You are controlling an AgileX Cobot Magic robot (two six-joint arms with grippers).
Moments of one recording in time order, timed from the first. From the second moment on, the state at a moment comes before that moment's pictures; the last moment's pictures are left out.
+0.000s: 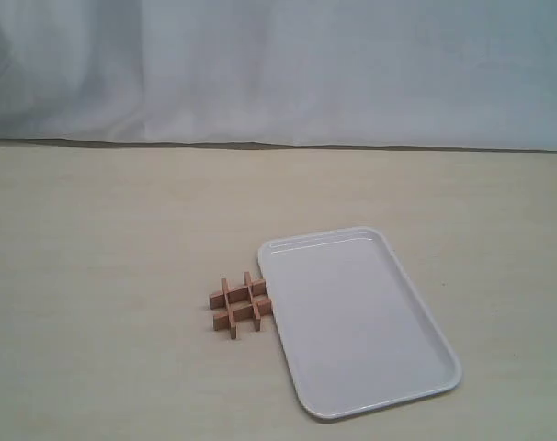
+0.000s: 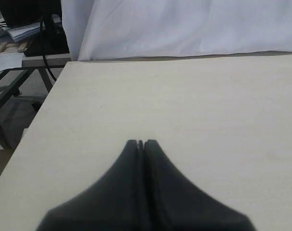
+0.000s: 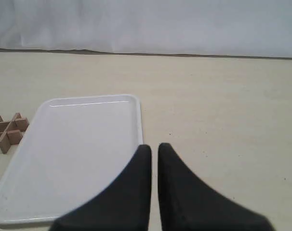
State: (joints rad) left arm 0.05 0.00 0.00 0.07 0.35 0.01; right arm -0.02 0.01 0.00 0.00 0.35 0.02
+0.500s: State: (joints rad) left arm 0.05 0.00 0.00 0.07 0.35 0.01; right arm -0.02 0.01 0.00 0.00 0.22 0.02
